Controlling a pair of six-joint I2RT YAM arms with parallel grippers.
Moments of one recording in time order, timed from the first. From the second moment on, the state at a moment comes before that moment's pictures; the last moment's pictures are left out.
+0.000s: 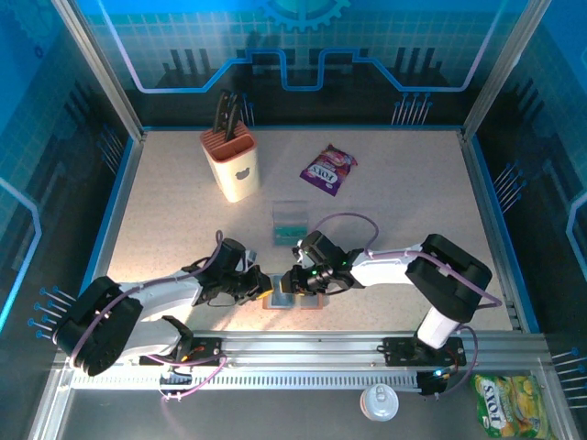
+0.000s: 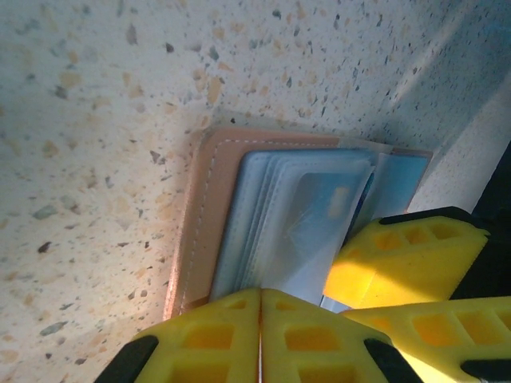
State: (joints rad) left arm -0.55 1.25 0.32 0.00 0.52 -1.10; right arm 0.91 1.68 0.71 0.06 -0.48 0.95
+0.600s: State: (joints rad) left arm -0.55 1.24 0.31 0.01 0.52 -1.10; right arm 0.92 1.66 0.74 -0.03 -0.43 0.93
